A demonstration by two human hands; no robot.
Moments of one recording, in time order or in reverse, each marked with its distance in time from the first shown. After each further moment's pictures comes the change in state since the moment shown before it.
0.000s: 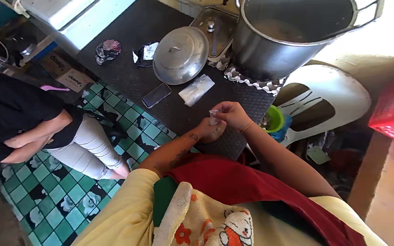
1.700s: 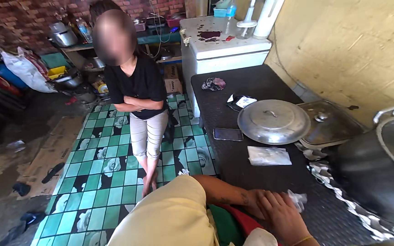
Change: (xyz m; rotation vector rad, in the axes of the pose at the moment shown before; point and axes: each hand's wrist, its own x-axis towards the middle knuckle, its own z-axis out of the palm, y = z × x) left_hand -0.059 0.104 0.005 0.640 -0.224 -0.352; right_hand -0.023 0.030 0.024 -1.318 -0.300 -0.976
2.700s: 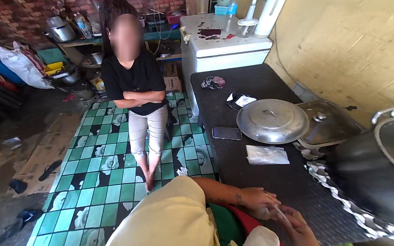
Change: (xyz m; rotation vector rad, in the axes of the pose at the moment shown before) left_hand 0.081 -0.074 0.049 -0.084 0.319 0.543; right_hand -0.062 0.013 -0.004 1.033 -0.104 0.758
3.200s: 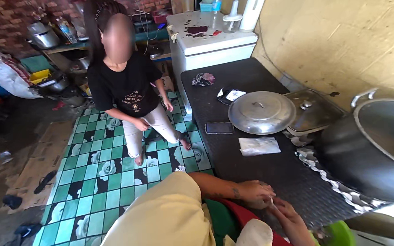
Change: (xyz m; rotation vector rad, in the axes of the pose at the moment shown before) left_hand 0.003 0.019 0.001 -0.006 -0.017 -0.010; right_hand -0.021 -0.008 0.016 0.035 0.158 0.121
